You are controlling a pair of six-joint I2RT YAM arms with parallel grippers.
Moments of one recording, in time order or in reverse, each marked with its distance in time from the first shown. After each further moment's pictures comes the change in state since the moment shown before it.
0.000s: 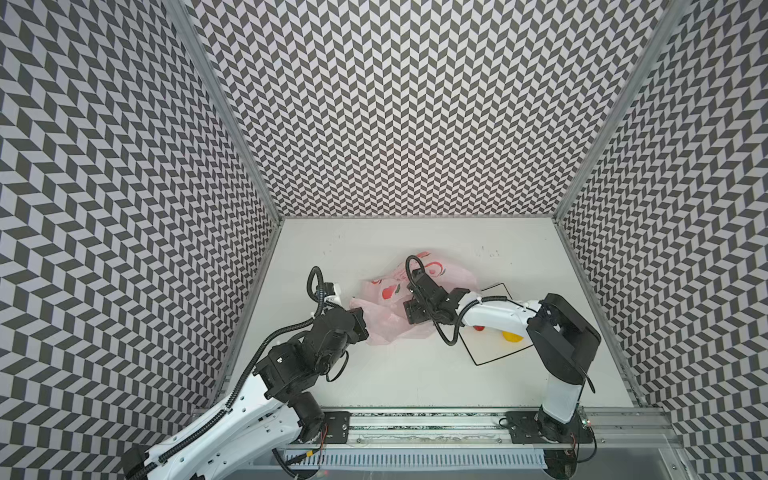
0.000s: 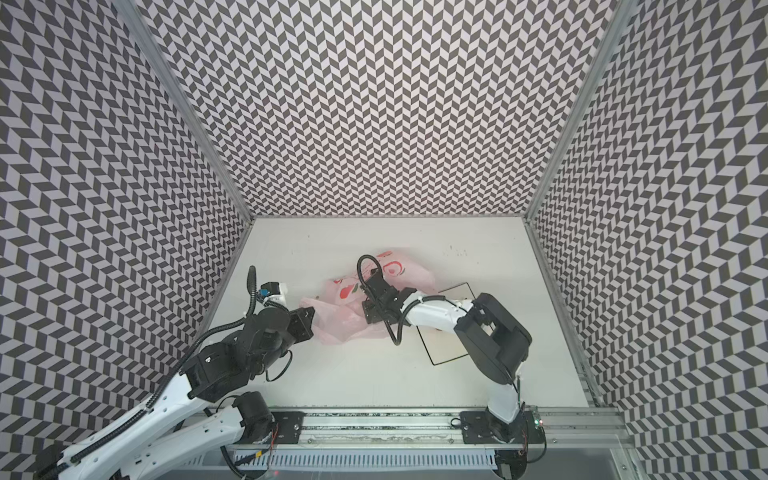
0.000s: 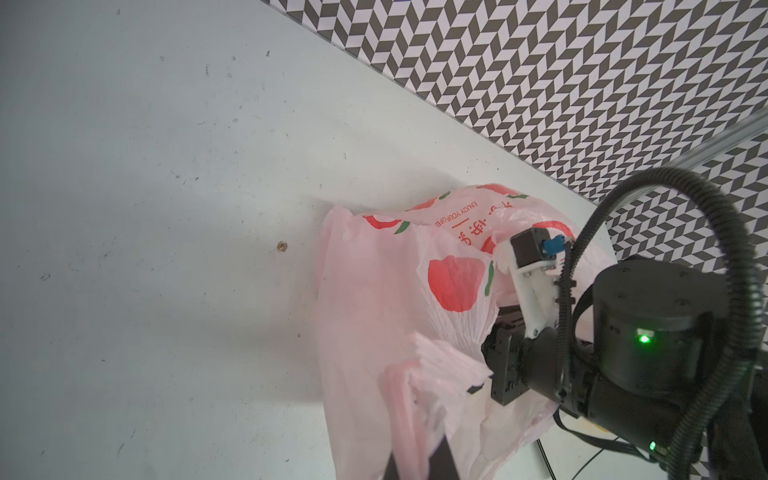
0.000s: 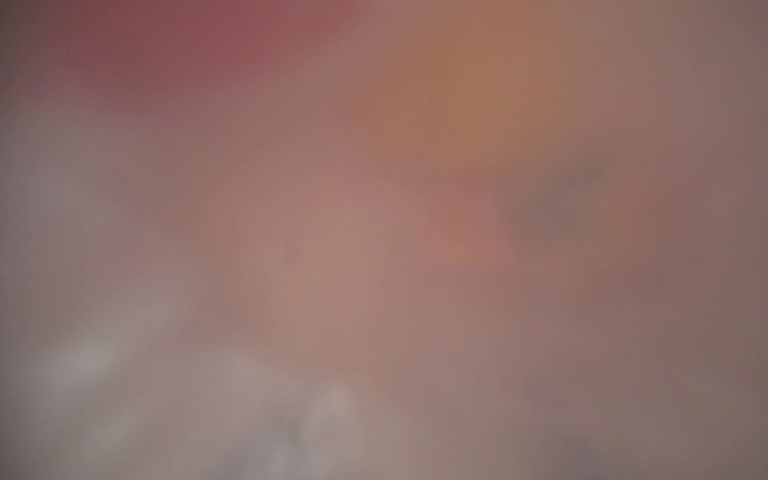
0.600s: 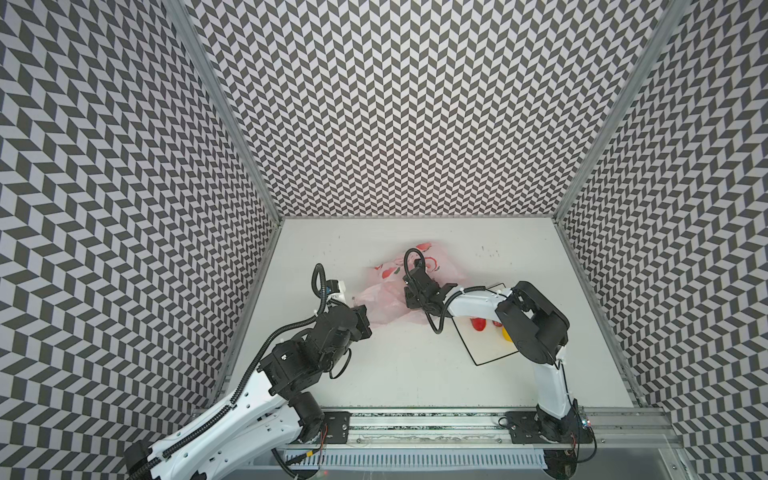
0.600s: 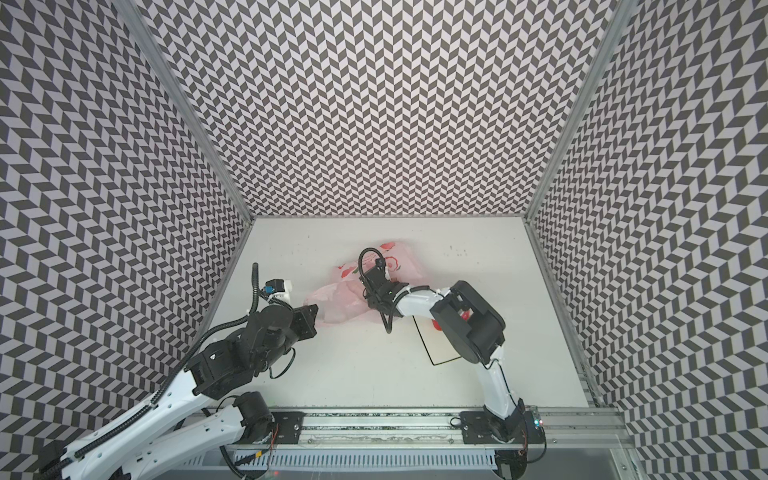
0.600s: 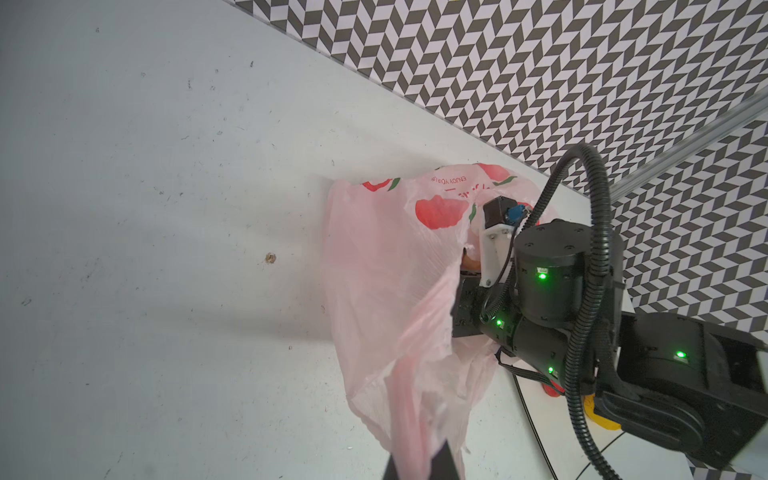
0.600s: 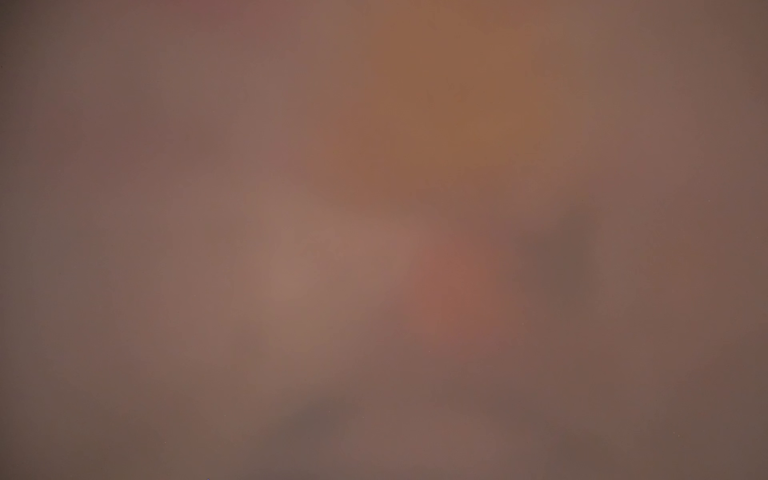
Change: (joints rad) left arm 0.000 0.031 0.003 0.043 0.005 0.036; right arm -0.044 0.211 0.097 0.174 0.126 0.034
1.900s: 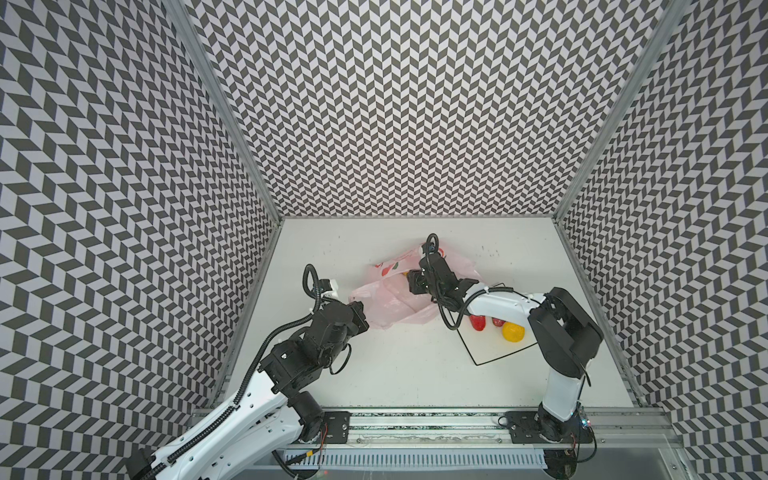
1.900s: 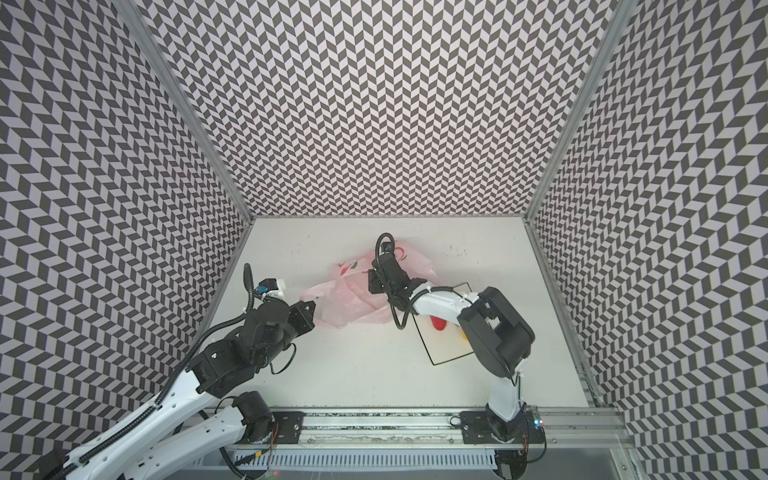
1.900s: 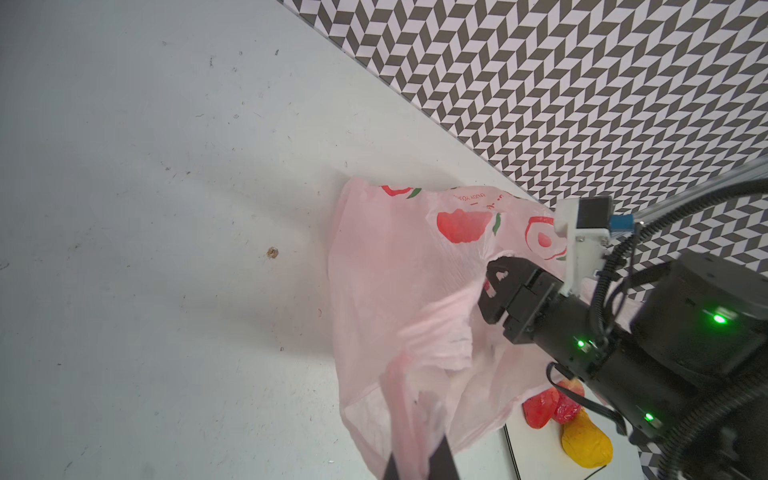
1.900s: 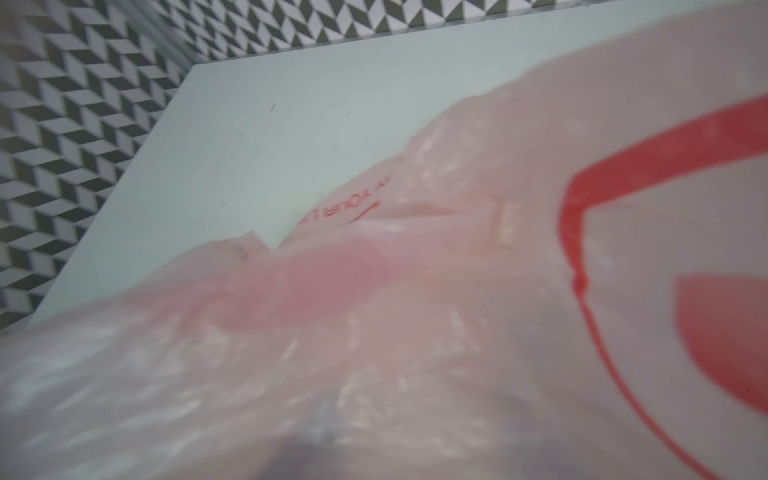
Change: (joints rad) left arm 0.080 -0.005 -0.030 0.055 0.047 -0.086; right arm -0.050 -0.162 -0.070 0.148 -0.100 0.032
